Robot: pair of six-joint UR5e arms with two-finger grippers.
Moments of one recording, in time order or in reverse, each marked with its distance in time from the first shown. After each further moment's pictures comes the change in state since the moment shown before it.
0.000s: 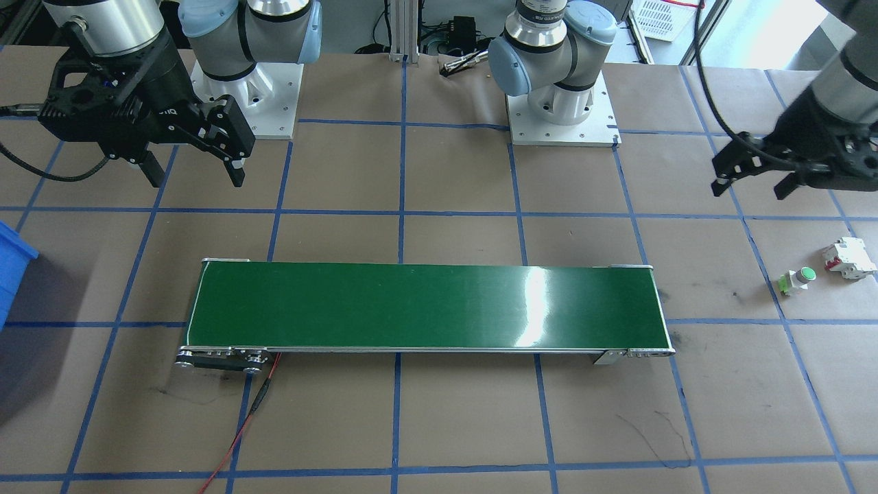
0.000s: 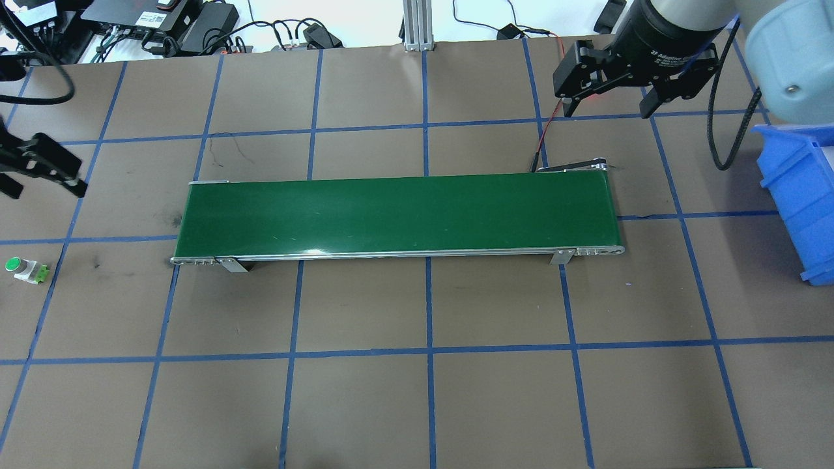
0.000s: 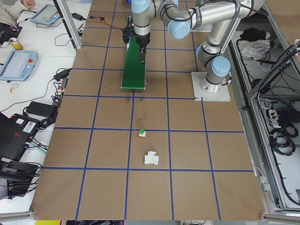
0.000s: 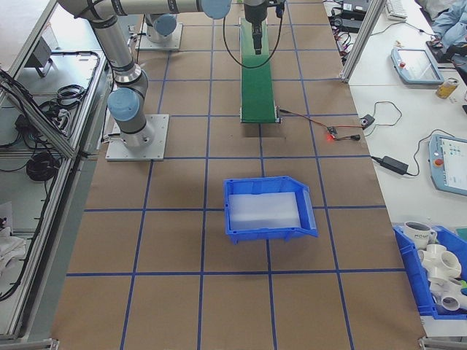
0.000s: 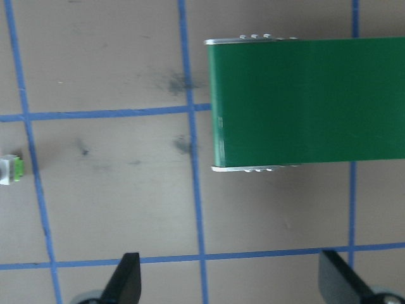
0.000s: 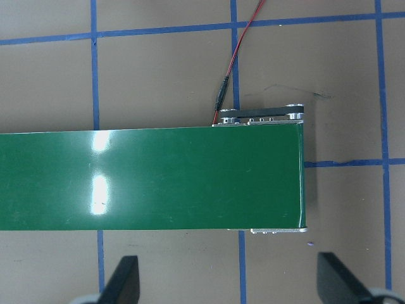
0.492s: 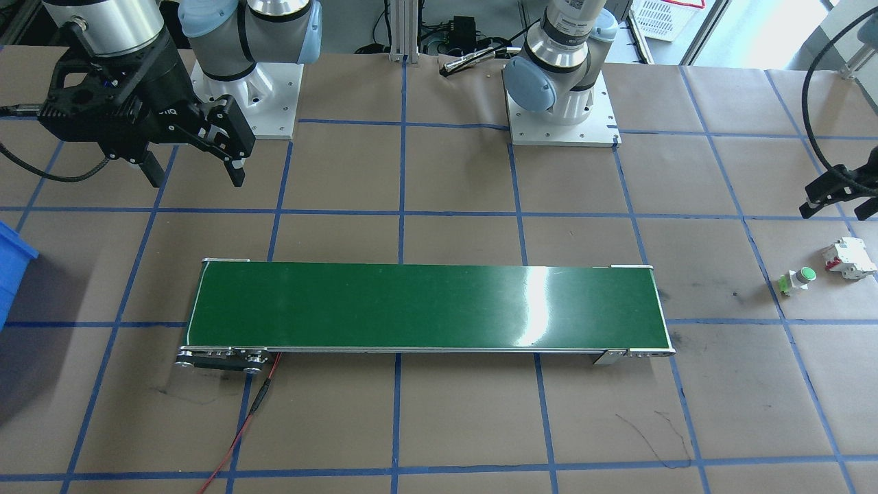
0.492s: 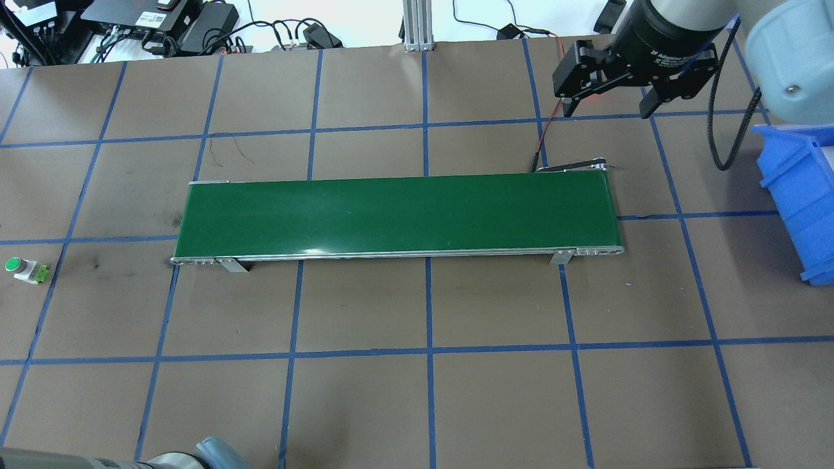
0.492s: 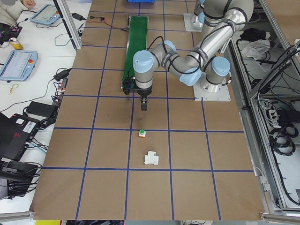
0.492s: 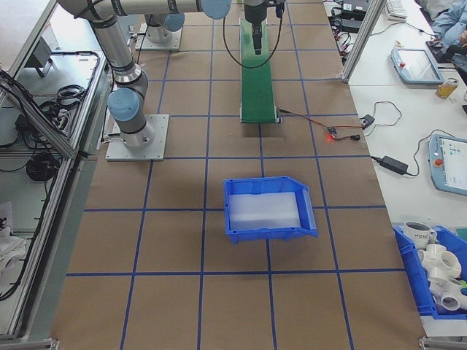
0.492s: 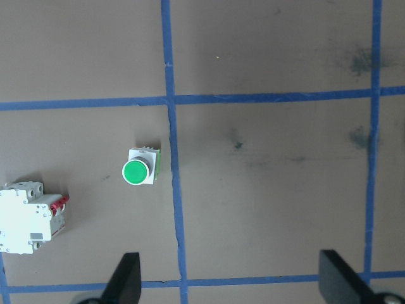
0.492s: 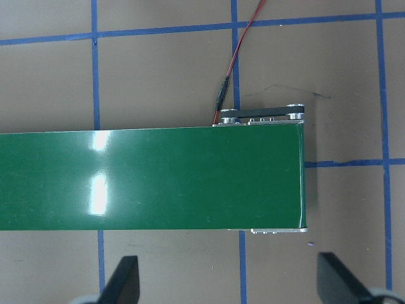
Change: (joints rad) left arm 0.288 -0.161 -0.014 0.193 0.002 0.289; right arm 0.000 0.000 0.000 0.000 0.001 0.000
